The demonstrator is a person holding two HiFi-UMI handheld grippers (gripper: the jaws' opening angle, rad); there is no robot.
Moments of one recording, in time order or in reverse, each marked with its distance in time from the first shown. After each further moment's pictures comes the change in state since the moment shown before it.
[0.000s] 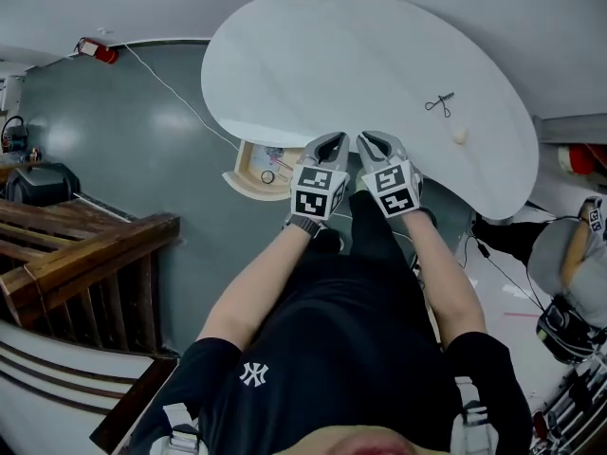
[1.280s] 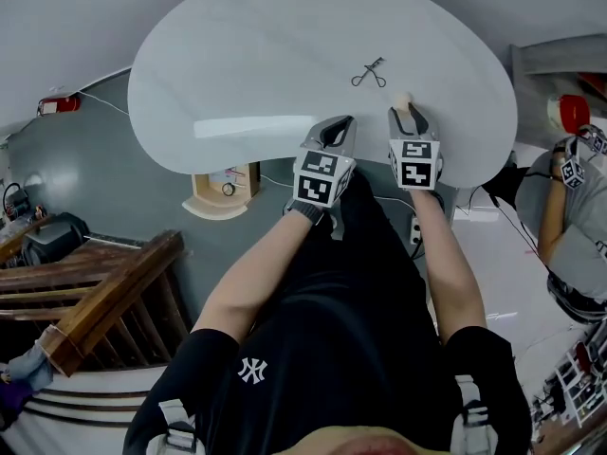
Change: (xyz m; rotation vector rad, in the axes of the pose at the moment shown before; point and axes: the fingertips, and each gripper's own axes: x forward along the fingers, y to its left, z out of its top) left arm 0.161 -0.154 -0.011 0.102 0.178 -0.231; right arm -0.084 -0.234 -0.180 0.429 0.138 -0.448
